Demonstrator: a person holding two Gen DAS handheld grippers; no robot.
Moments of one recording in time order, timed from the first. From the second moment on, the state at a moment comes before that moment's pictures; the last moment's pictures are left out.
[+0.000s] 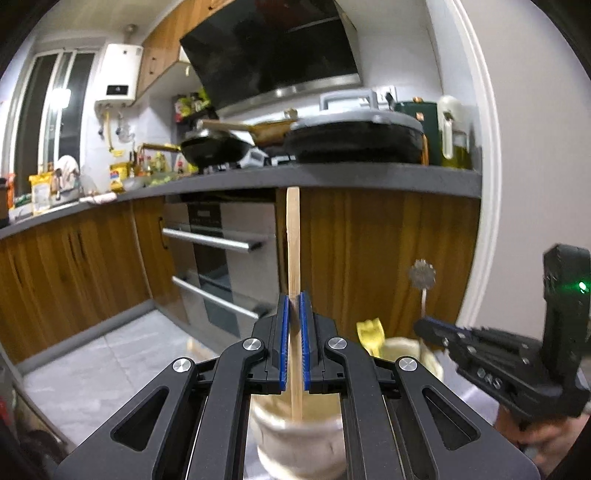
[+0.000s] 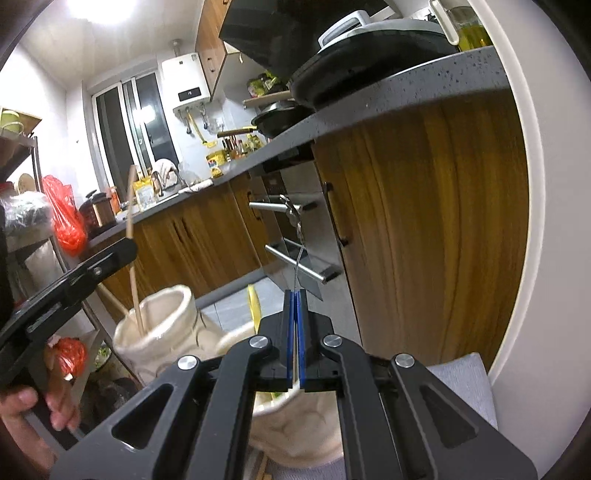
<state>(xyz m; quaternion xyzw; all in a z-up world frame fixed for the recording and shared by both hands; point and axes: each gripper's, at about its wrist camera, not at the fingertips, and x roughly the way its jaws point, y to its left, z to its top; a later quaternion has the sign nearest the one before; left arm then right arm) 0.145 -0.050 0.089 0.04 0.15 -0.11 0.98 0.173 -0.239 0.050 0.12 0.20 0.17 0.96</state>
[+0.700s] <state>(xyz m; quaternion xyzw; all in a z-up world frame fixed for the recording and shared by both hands) 0.112 -0.037 0.073 0.02 0.19 -0.11 0.98 0.157 -0.234 0.053 0.09 0.23 0.15 0.96</state>
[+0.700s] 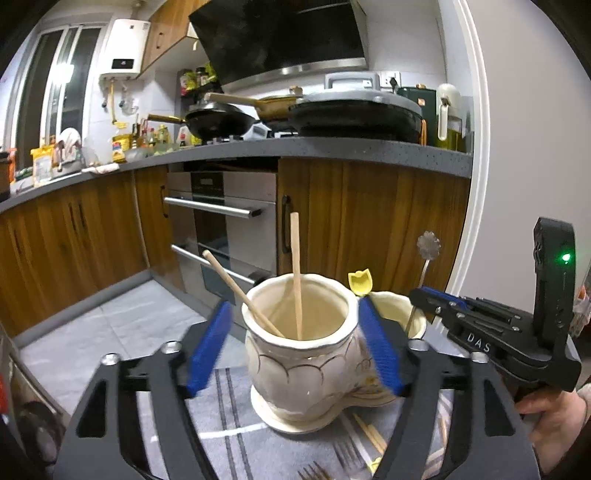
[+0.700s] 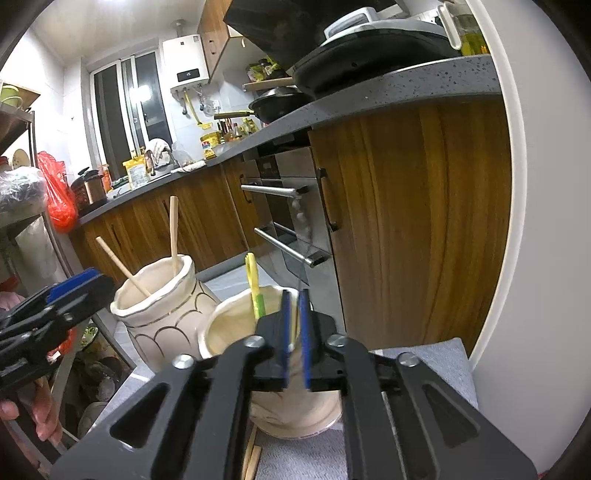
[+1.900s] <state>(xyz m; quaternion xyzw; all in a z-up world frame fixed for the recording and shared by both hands) 0.001 0.041 -0.003 -0.04 0.35 -0.09 0.93 0.023 -0.212 0.012 -0.02 0.35 0.20 0.91</state>
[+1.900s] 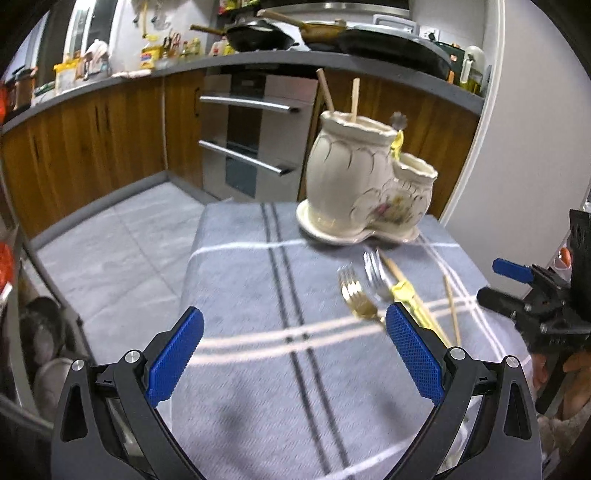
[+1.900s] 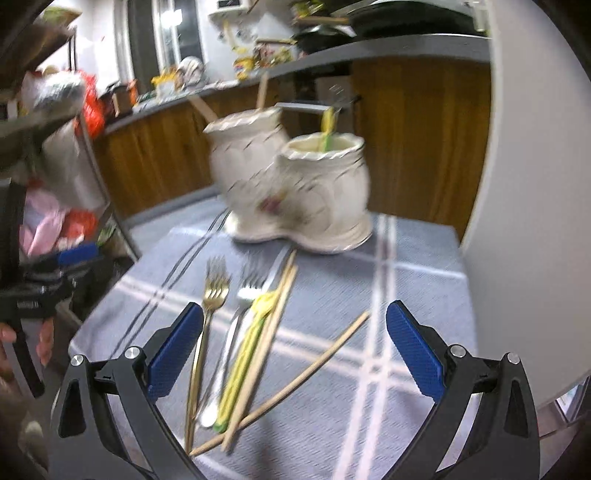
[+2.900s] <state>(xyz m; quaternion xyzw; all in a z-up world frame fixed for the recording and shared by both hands) -0.006 0.052 -0.016 -0.05 0.36 -0.10 0.93 0.040 -0.117 -0.033 -0.09 0.43 0.25 0.86</state>
